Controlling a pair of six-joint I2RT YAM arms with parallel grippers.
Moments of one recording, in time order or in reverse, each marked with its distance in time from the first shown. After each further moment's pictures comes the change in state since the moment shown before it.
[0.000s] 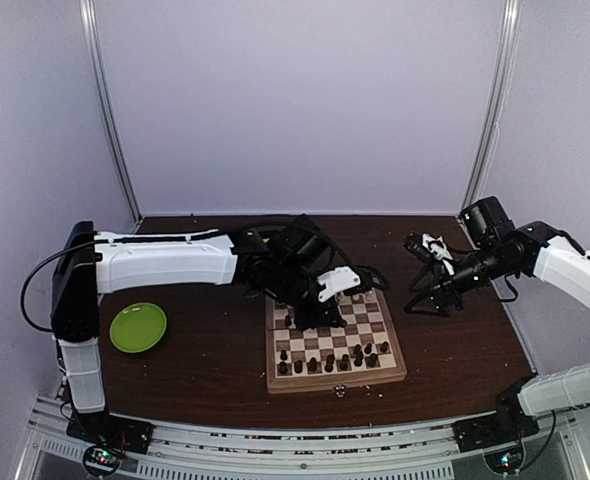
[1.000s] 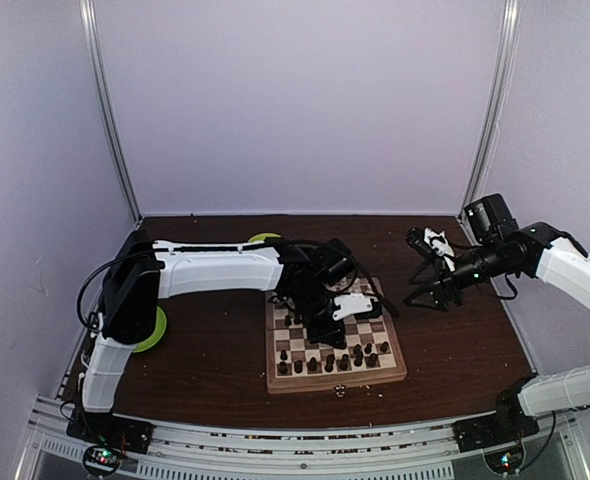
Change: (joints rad) left arm -0.008 0.298 0.267 -0.243 0.014 0.067; right arm -0.016 -0.022 -0.008 0.069 0.039 -0.008
